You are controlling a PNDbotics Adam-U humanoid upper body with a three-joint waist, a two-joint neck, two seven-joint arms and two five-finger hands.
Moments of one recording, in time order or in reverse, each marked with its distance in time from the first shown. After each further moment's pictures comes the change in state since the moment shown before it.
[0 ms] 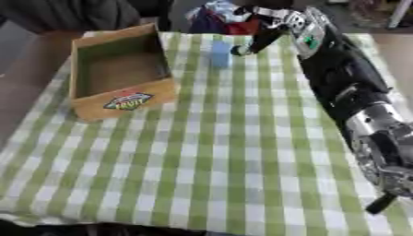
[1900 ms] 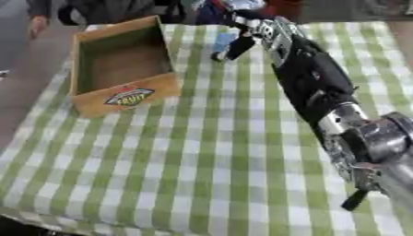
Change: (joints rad) left arm -0.008 -0.008 -0.001 0.000 0.011 -0.004 -0.005; right arm 0.018 0.043 -0.004 0.030 0.118 0.058 -0.160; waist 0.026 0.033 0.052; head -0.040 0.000
